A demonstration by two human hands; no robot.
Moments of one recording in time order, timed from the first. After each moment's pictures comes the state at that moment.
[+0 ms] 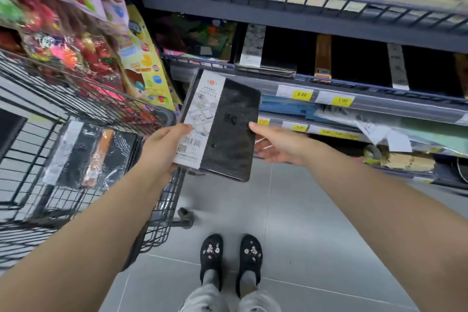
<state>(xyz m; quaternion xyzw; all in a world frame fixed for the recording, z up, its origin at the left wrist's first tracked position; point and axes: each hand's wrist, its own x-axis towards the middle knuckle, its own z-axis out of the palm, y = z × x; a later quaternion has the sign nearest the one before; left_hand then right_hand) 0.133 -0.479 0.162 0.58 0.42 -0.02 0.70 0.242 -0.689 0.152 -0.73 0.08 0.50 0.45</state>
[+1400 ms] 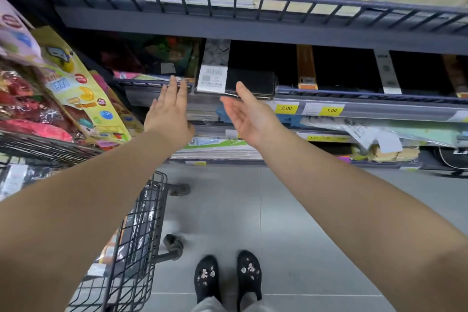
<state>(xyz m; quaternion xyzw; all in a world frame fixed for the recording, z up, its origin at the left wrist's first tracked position) 0.299 -0.464 0.102 0.99 0.08 -0.13 0.08 0.332 -0.632 0.138 -0.42 0.28 0.27 0.82</state>
